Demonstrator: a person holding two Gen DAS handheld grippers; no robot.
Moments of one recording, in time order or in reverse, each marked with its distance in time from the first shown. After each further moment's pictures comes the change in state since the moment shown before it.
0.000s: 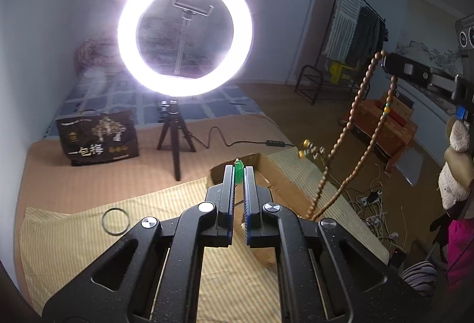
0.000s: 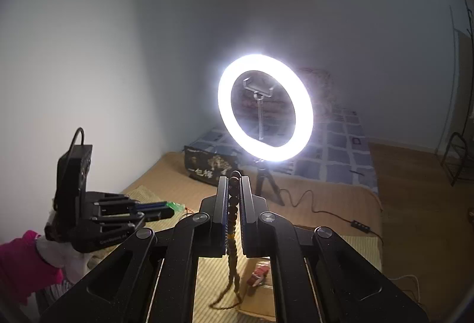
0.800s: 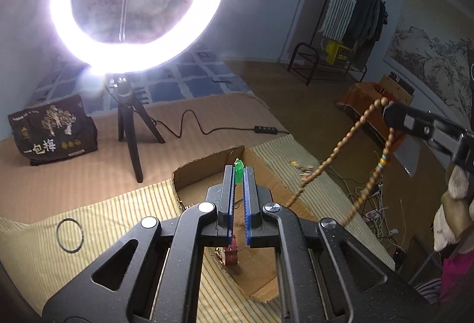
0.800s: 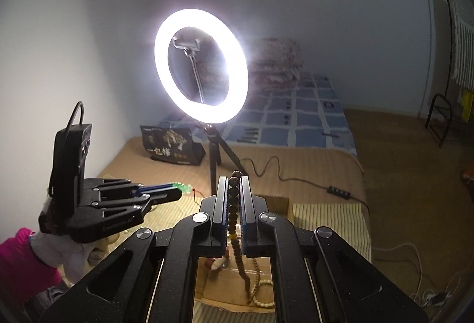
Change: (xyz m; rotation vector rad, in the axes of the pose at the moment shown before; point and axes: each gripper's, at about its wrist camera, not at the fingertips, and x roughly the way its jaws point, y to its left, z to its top) left arm 0.131 -0.029 0.002 0.001 0.114 -0.031; right arm 0.046 -0.085 -0.057 0.130 0.104 -0.093
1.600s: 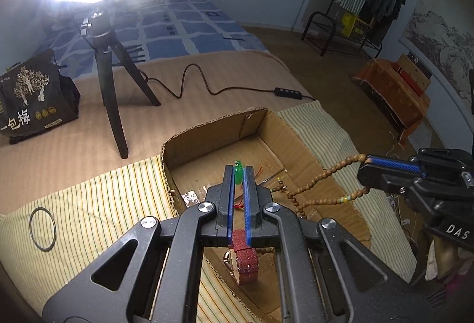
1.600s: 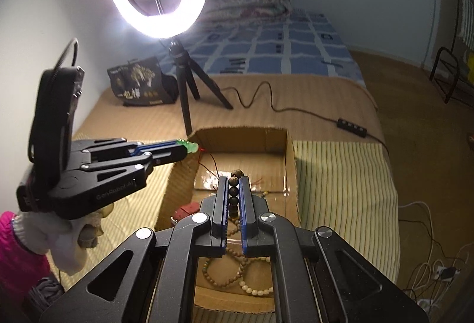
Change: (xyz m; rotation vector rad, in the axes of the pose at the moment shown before) left arm 0.098 0.017 -0.024 -0.030 0.153 0.037; right arm 0.100 -0.031 -0.064 0.058 0.270 -0.021
